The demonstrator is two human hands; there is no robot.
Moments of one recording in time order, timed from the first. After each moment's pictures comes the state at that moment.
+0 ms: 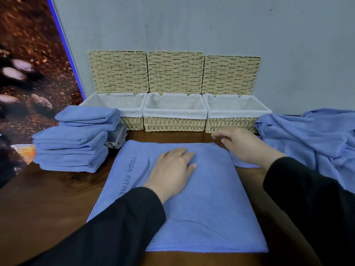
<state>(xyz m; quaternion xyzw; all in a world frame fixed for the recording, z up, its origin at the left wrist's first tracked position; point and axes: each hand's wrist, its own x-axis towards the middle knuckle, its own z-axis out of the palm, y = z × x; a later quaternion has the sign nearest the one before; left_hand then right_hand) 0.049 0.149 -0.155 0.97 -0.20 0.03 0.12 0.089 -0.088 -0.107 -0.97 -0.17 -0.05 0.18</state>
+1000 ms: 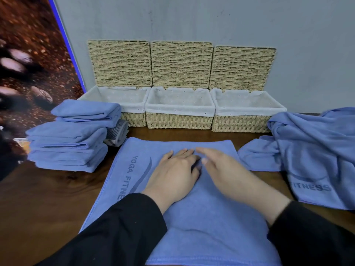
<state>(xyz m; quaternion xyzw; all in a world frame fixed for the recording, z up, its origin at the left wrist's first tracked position) 0.052 0.149 -0.166 0.96 -0.21 0.04 0.17 0.027 -0.017 -0.129 -0.94 -0.17 -0.01 0.31</state>
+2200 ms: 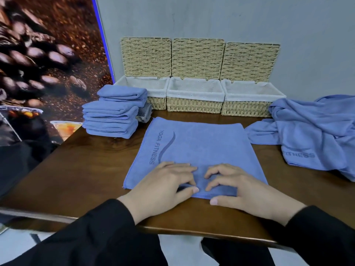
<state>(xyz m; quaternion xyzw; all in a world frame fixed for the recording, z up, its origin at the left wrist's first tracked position) -0.095 0.231 -0.168 0.92 -0.33 0.06 0.20 -0.096 -0.033 -0.152 -0.90 -0.35 0.07 0.26</state>
